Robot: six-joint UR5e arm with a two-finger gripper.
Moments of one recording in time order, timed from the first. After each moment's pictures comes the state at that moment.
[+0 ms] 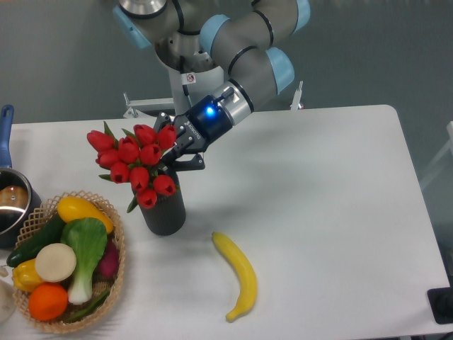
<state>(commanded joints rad) 2.64 -1.66 -2.18 -0.94 0.20 1.49</state>
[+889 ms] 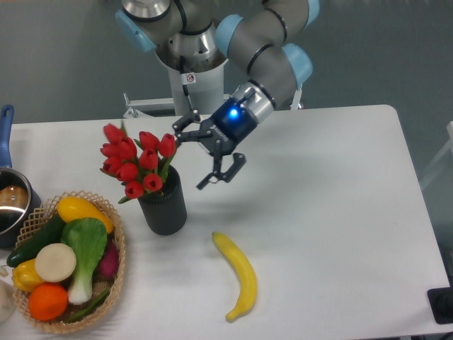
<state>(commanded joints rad) 2.83 -1.60 -2.14 -0.94 0.36 1.52</state>
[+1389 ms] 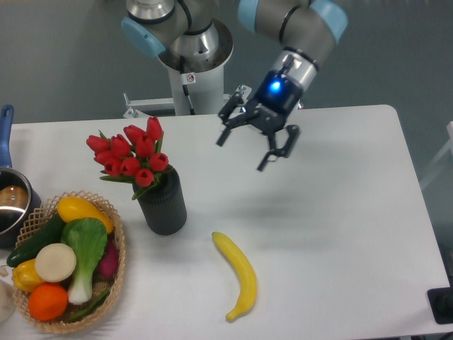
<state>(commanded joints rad) 2.95 -1.58 -1.98 -0.95 0.63 1.51</state>
